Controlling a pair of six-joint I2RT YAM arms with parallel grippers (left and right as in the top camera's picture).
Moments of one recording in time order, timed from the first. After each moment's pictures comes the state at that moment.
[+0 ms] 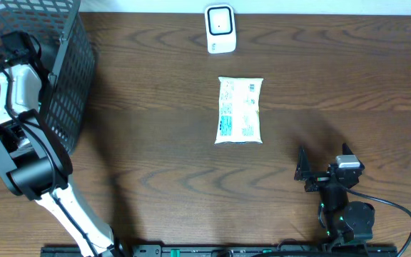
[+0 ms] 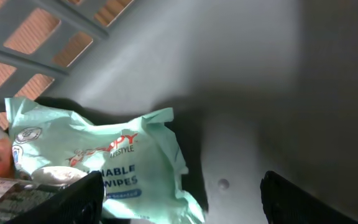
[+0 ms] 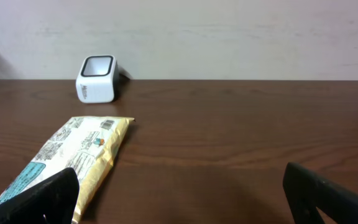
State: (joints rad) left arm 0.42 2.17 1.71 -0.73 -0.35 -0.25; right arm 0.08 0.01 0.01 -0.07 0.01 0.03
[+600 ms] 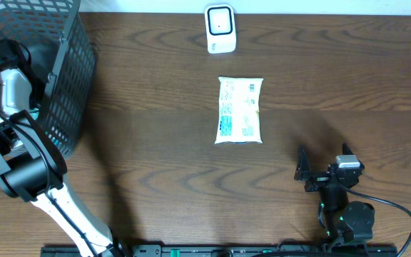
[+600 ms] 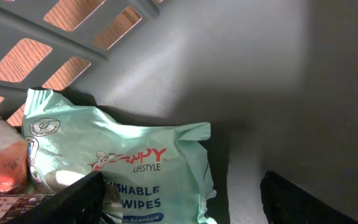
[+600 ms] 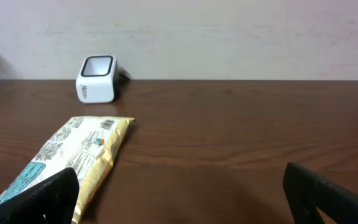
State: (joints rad) left arm 0.48 2.18 1.71 -0.76 -0.35 -0.25; right arm 0.08 0.01 0.01 -0.07 0.01 0.03
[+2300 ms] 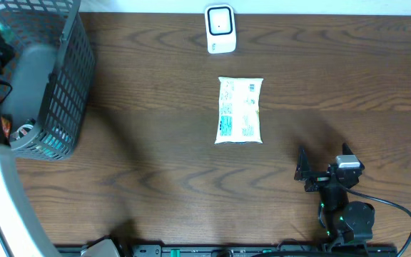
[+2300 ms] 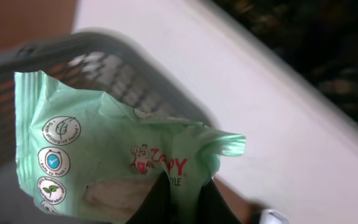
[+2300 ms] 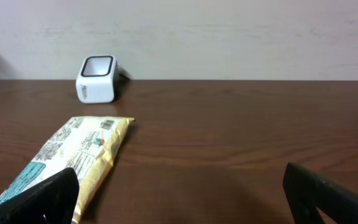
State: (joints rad) left arm 0.49 1.33 1.61 -0.59 0.28 -0.49; right arm 0.08 0.01 0.01 -0.07 0.01 0.03
